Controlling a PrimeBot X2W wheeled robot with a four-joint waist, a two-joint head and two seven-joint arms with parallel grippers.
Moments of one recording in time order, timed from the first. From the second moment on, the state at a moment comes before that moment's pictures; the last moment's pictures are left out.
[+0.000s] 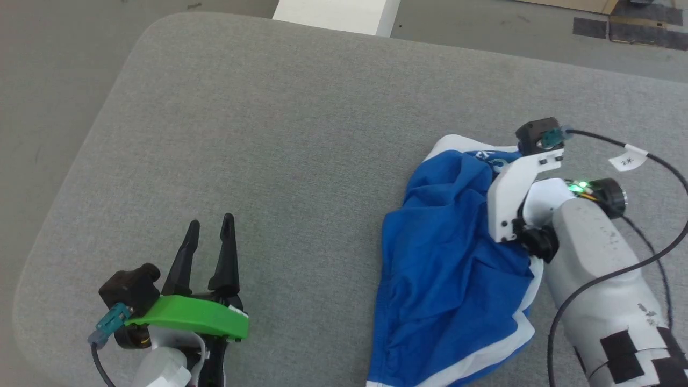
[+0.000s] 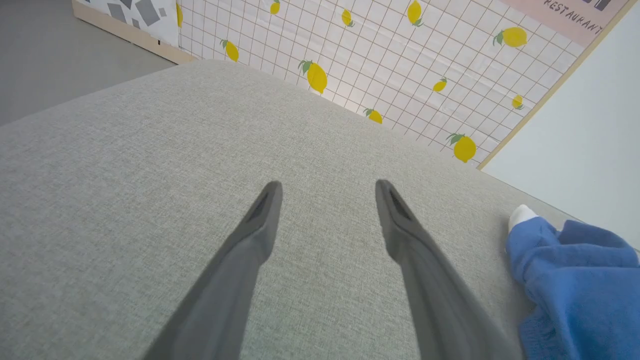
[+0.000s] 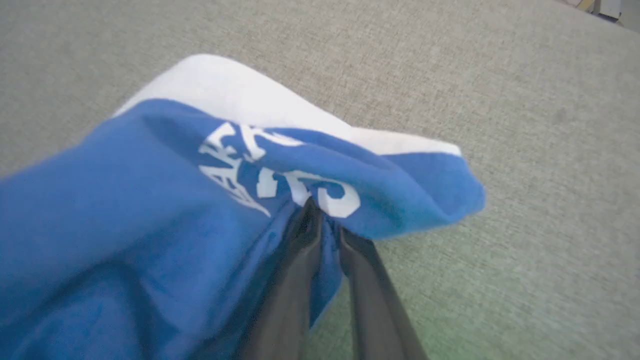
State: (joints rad) left arm -0.12 0.09 -0.09 0.18 -0.52 -0.11 -0.26; right arm -0.74 -0.05 0.05 0.89 0.06 0.12 0.34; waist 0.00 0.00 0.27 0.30
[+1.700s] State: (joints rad) left arm -0.45 0.18 -0.55 0.37 -0.47 -0.12 0.66; right arm -0.18 -0.05 -0.34 0.32 0.31 0.13 0.12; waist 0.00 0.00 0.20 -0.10
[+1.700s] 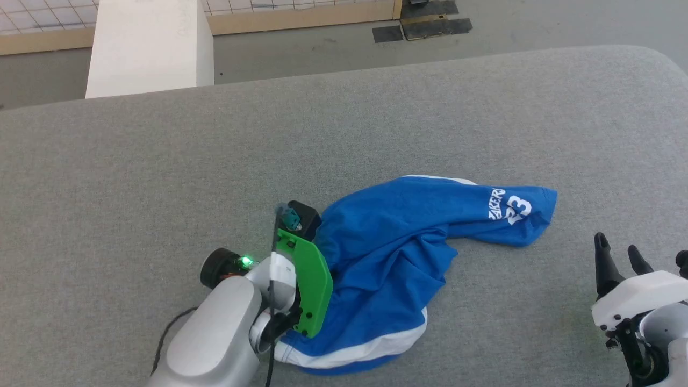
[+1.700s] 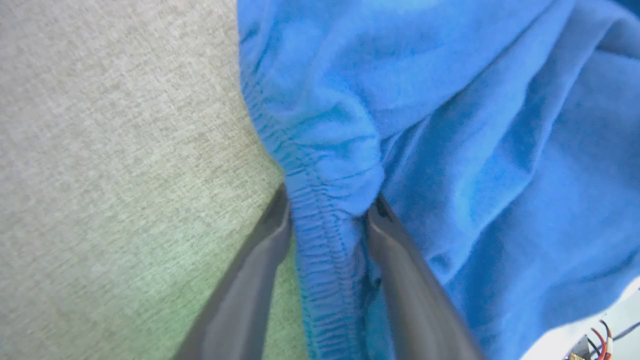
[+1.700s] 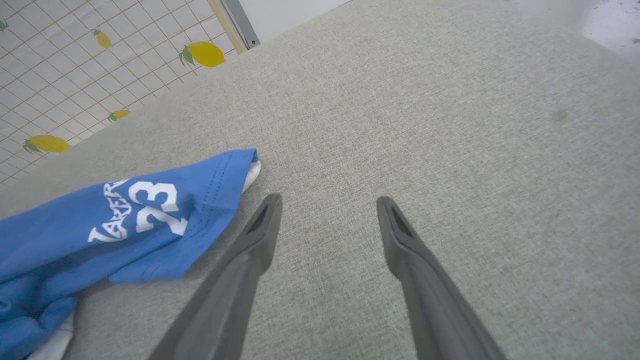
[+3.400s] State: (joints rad) left arm 0.05 0.19 0.01 -0.03 -0.55 -0.03 -0.16; right arm -0.39 -0.05 0.07 0.48 0.28 0.13 0.40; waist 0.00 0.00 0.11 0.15
